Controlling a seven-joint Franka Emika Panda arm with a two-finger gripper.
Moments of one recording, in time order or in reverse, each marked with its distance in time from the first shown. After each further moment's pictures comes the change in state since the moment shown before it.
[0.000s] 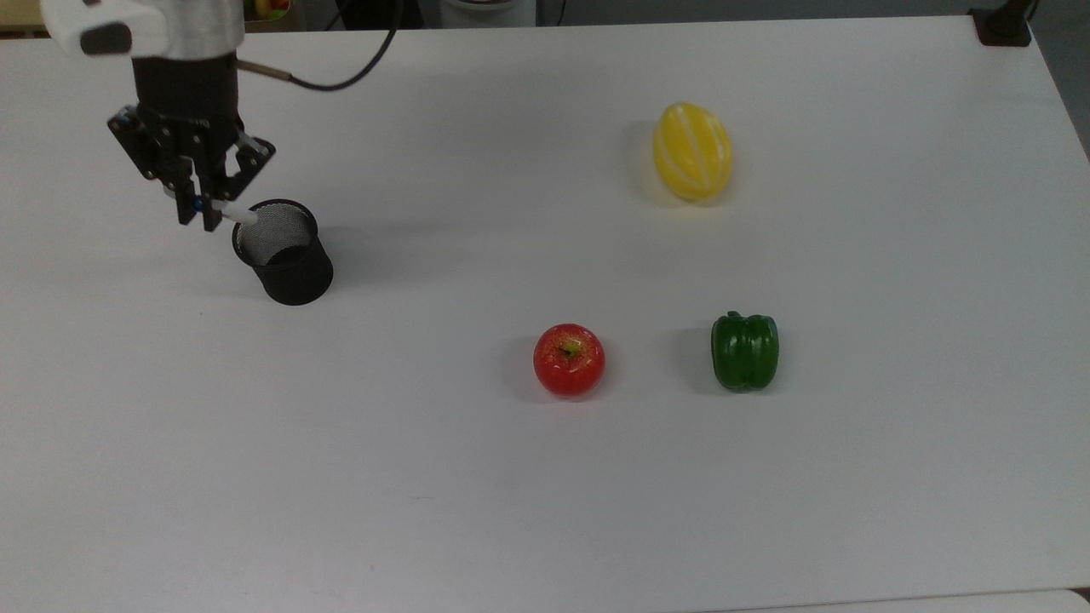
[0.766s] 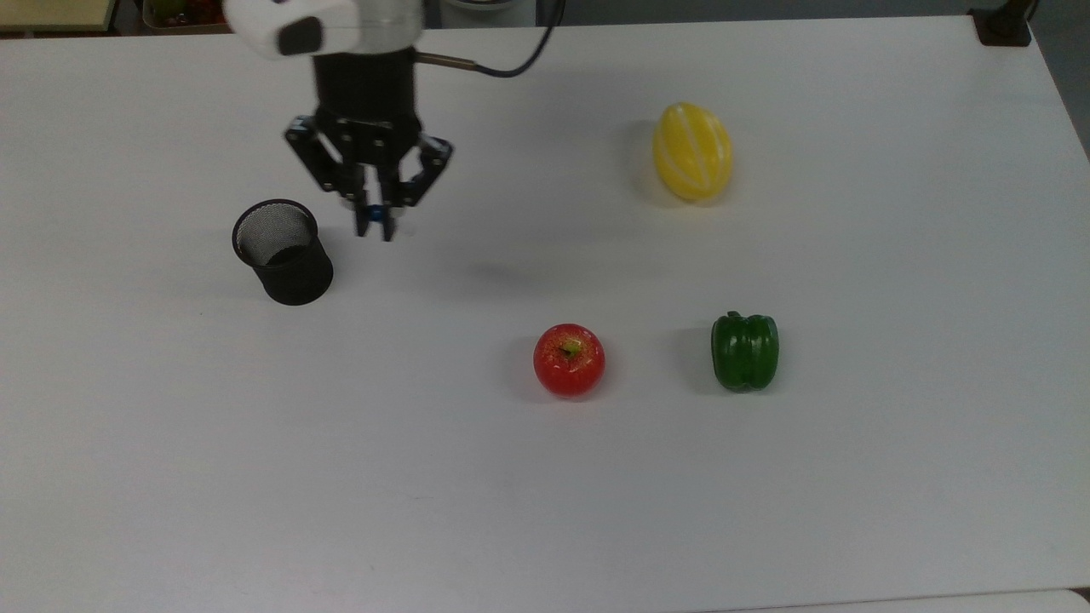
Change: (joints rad) arm 0.137 -0.017 0.101 0.009 0.001 -0.067 0.185
